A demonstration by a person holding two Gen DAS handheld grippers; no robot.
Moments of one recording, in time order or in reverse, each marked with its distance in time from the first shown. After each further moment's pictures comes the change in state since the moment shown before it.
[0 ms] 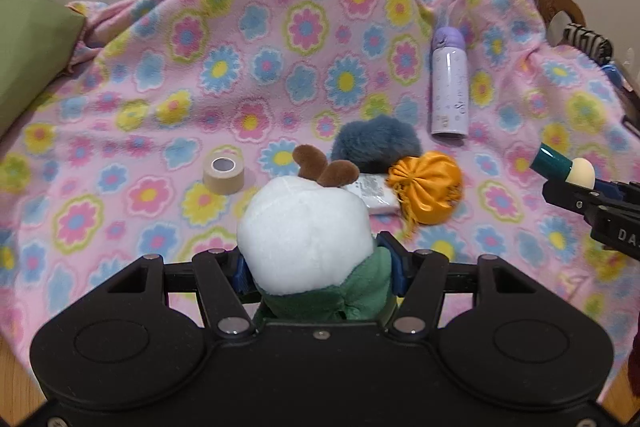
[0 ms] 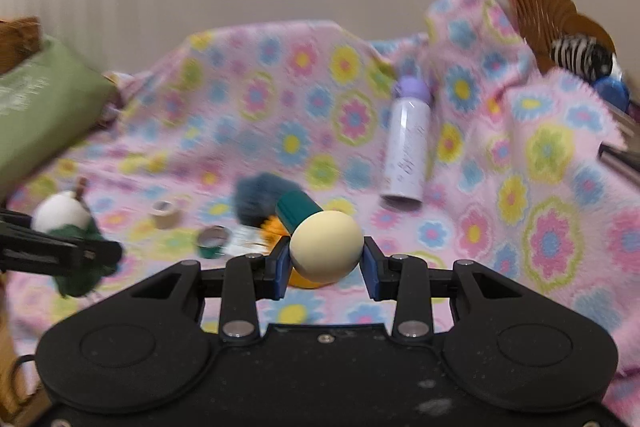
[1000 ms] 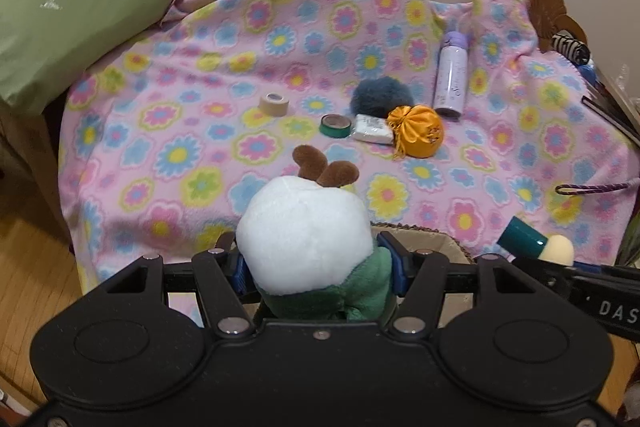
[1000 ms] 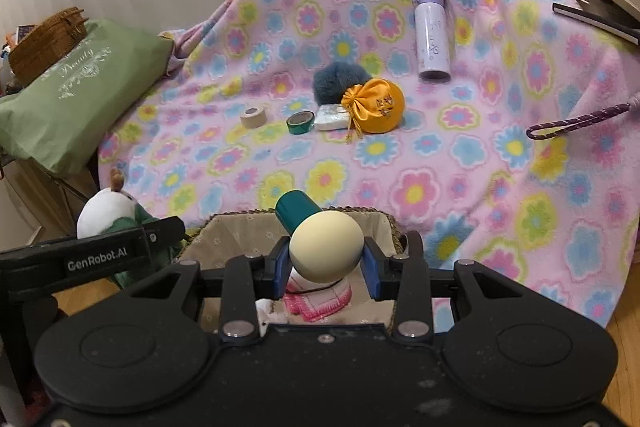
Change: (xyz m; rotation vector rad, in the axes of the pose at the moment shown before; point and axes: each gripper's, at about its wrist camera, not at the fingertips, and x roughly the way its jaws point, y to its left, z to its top) left arm -0.113 -0.028 -0.109 -0.148 -0.039 0.101; right arm -0.136 0.043 -0.085 0.165 0.224 0.099
